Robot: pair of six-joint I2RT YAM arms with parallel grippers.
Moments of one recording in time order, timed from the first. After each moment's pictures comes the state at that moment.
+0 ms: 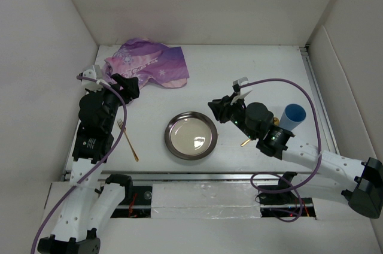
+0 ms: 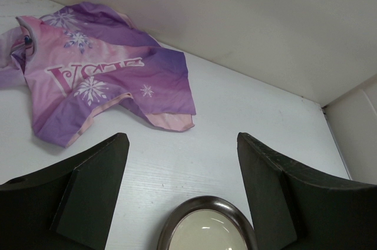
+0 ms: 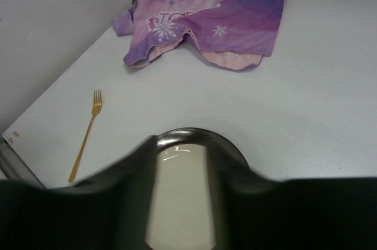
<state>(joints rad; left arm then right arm) -0.15 0.69 0.87 -0.23 -0.07 -0.49 0.91 1.05 0.75 0.24 0.28 0.29</state>
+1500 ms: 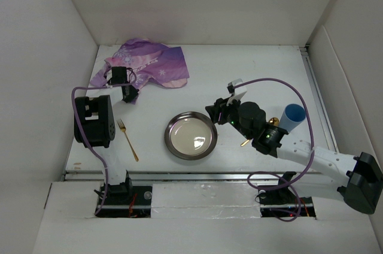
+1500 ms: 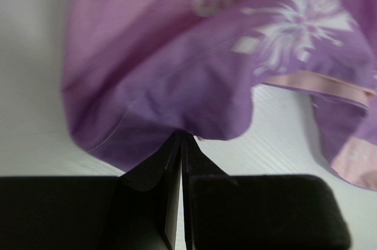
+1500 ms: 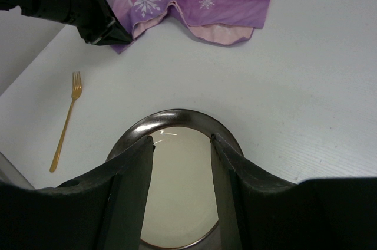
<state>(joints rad) 0.07 1.87 1.14 -0.22 -0.07 -0.73 0.90 1.12 0.74 0.22 0.29 0.32</state>
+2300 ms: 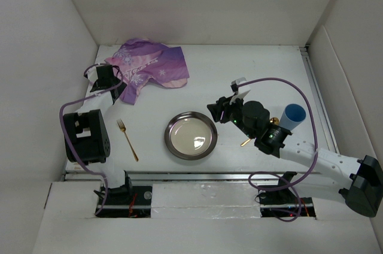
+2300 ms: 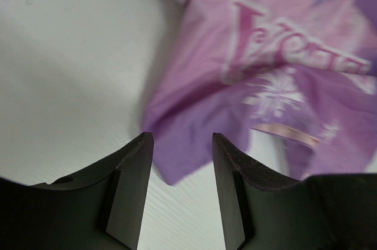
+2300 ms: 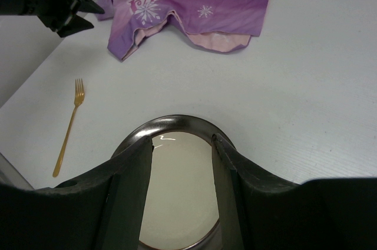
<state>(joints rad) 0.12 1.62 1.05 -0.13 -0.18 -0.79 0.88 1.08 0.74 0.21 0.27 0.32</state>
